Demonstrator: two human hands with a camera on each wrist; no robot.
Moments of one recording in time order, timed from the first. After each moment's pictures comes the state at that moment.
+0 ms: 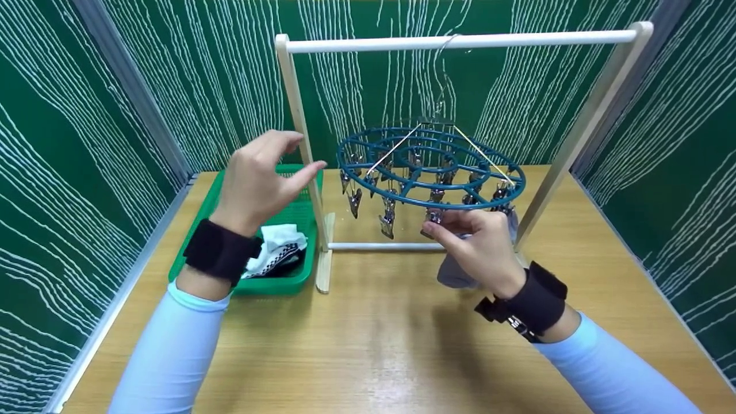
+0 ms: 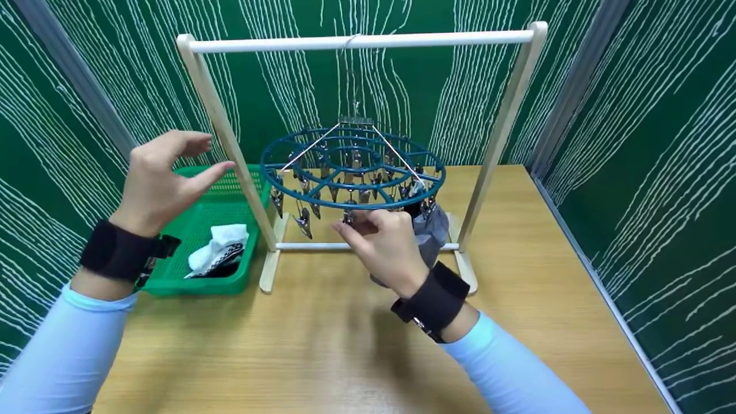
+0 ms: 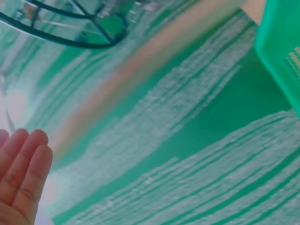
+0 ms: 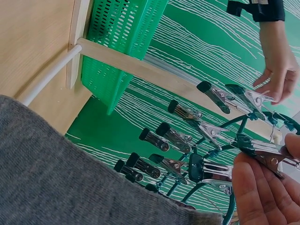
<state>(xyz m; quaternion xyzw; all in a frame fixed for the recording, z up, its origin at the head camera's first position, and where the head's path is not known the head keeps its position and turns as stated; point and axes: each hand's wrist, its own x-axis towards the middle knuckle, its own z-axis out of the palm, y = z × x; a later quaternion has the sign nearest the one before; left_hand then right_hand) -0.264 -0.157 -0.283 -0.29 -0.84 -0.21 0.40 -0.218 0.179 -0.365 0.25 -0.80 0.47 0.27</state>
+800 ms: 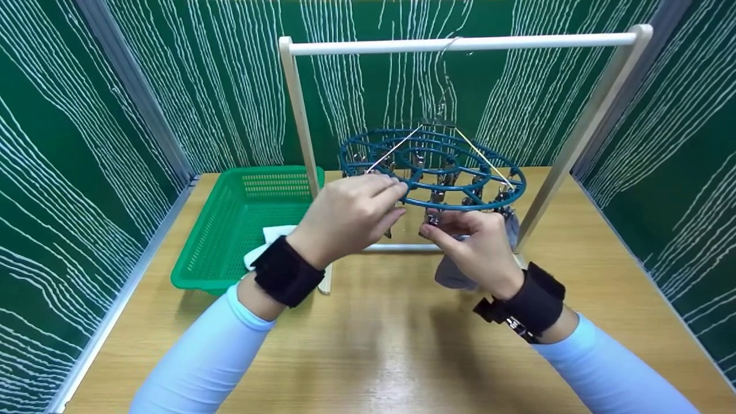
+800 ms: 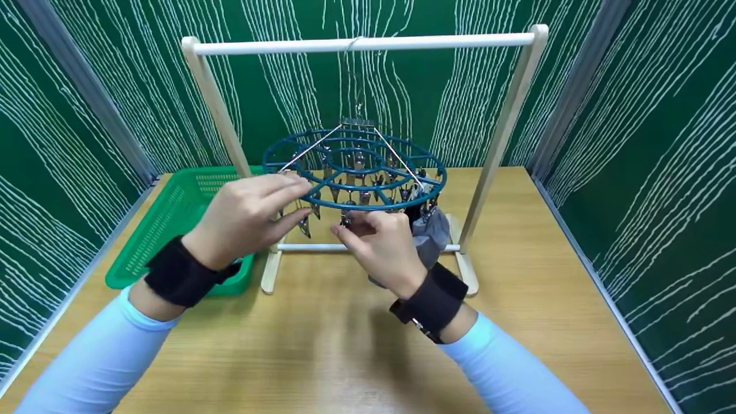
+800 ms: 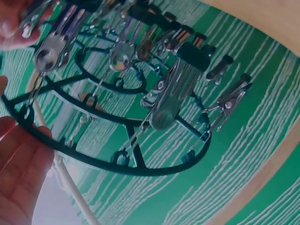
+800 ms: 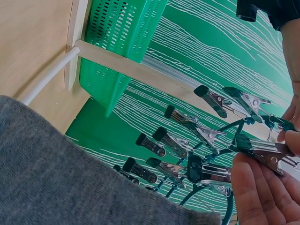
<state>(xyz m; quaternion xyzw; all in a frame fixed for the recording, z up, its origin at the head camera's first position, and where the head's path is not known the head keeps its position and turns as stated) -0.233 -0.066 -0.295 -0.47 -0.79 -0.04 0.39 -0.220 0.177 -0.365 0.27 -0.80 0.47 0.27</state>
